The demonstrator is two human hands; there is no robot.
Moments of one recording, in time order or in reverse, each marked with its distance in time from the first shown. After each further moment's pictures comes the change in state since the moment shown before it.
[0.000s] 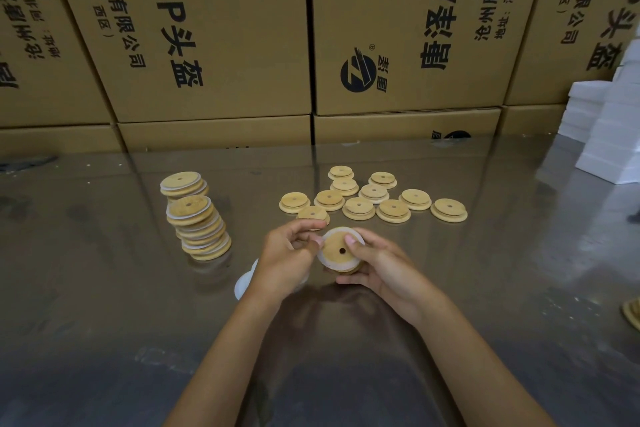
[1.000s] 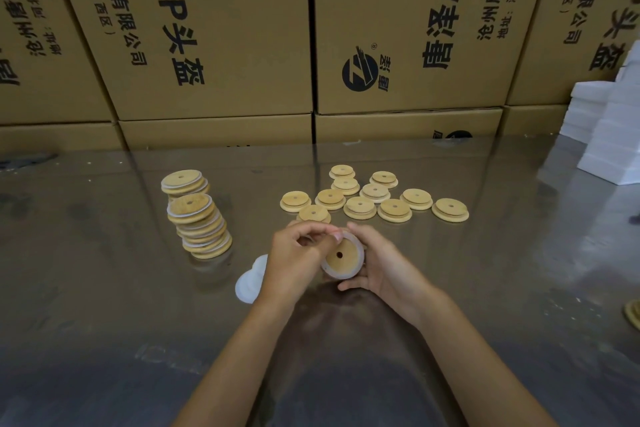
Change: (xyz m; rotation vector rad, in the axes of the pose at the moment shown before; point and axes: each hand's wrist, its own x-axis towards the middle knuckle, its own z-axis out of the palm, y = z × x) left_hand -0.011 0.008 0.013 -0.021 0.094 0.041; right_hand -0.002 -0.008 0.006 -0.033 -0.063 0.088
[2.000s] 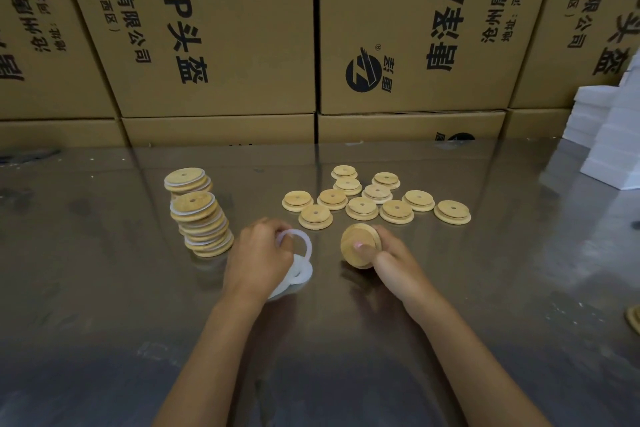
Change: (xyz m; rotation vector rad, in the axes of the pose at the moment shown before) left_hand 0.019 -0.011 -0.046 0.838 0.114 0.160; right_hand 0.009 0.007 -0.014 -0.413 0.345 -0.118
